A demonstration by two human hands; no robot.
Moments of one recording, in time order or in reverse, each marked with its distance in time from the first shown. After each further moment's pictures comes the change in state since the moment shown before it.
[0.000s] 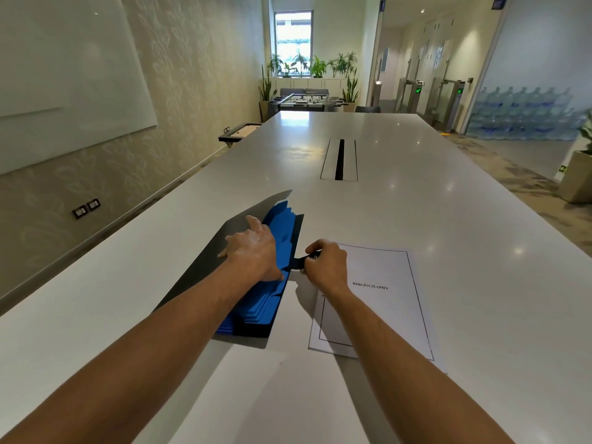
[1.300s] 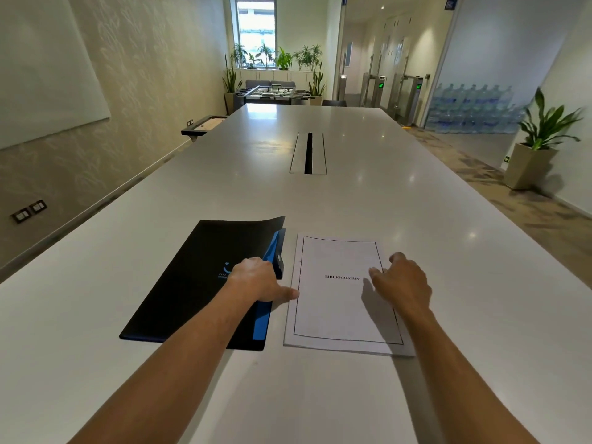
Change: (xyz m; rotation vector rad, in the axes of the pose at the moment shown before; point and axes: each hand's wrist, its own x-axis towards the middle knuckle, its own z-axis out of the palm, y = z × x) left_hand 0.000 0.052 0.038 -0.226 -0.238 0.170; right_hand -0.016 0.087 -0.146 -0.588 0.194 0.271
